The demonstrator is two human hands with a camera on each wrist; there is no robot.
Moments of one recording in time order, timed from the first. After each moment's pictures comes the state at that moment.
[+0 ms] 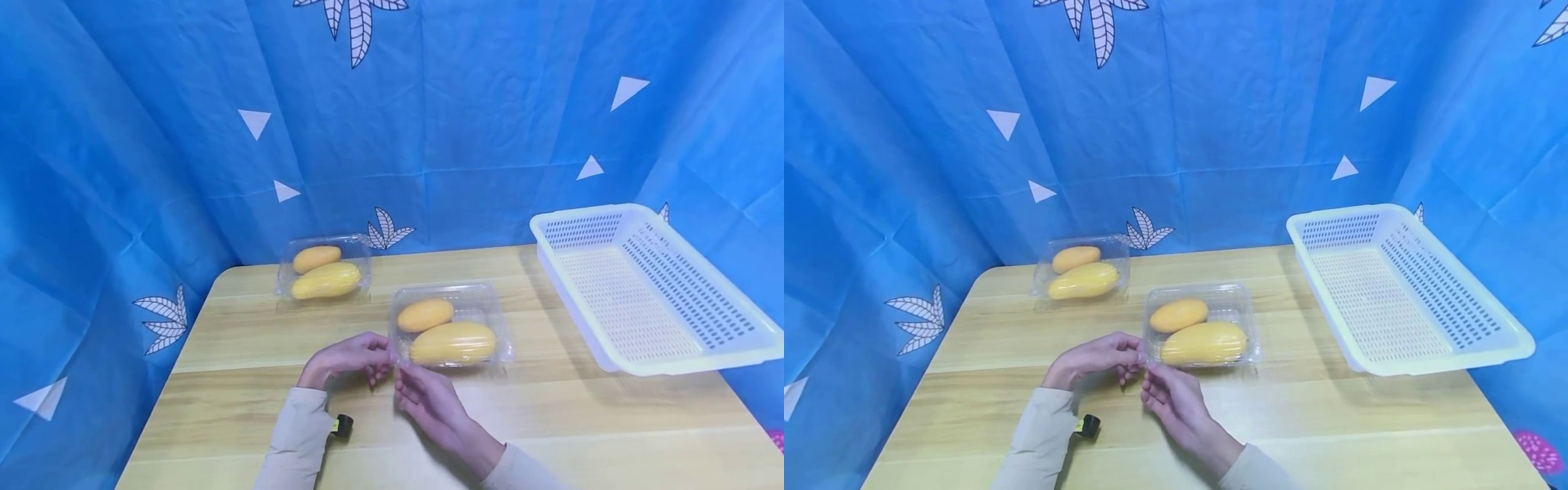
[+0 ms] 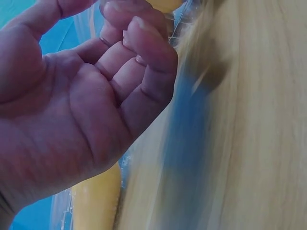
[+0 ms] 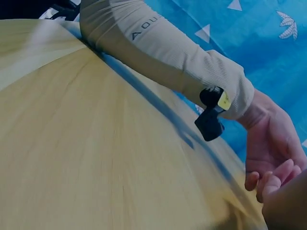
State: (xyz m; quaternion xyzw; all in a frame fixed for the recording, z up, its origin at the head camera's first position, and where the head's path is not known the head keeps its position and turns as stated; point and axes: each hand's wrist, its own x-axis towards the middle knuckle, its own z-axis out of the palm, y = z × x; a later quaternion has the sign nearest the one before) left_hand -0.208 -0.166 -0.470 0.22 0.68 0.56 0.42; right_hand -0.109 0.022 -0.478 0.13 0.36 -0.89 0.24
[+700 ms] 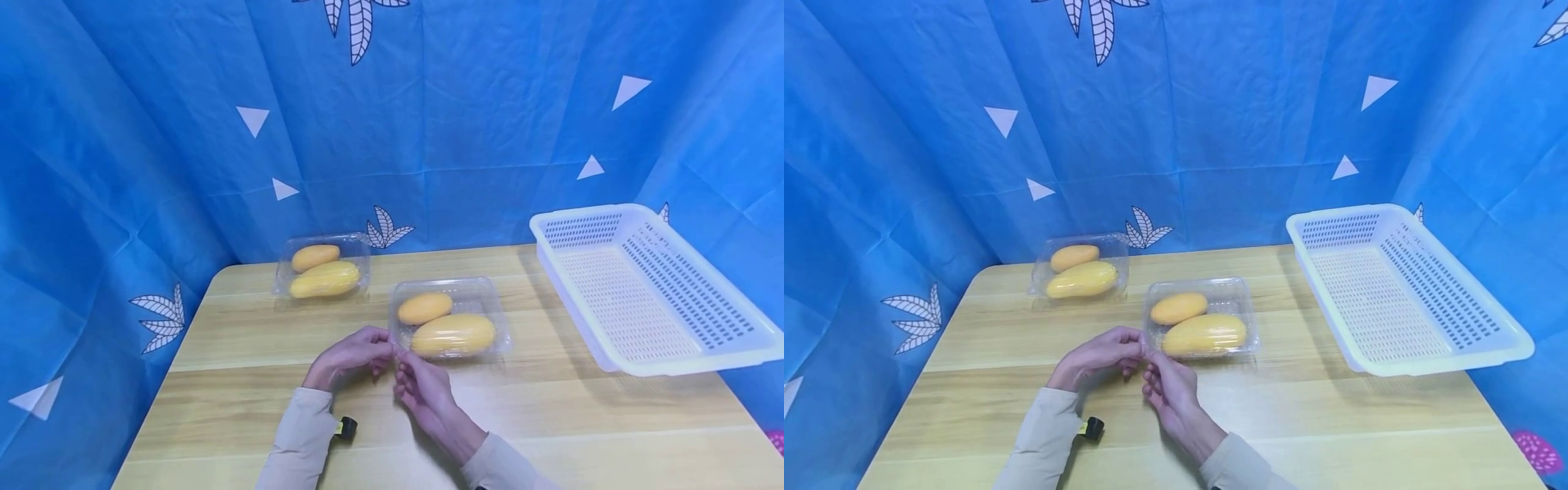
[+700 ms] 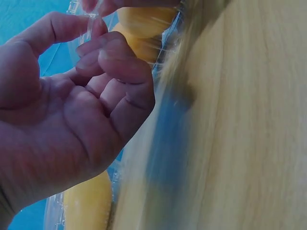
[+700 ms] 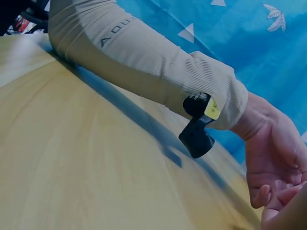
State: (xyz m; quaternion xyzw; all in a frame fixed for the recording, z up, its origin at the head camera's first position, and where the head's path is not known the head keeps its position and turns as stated) left_hand -0.210 -0.157 -0.475 0.17 0.69 0.59 0.37; right_hand -0.124 0.007 -0.475 0.23 0.40 -0.87 0.18
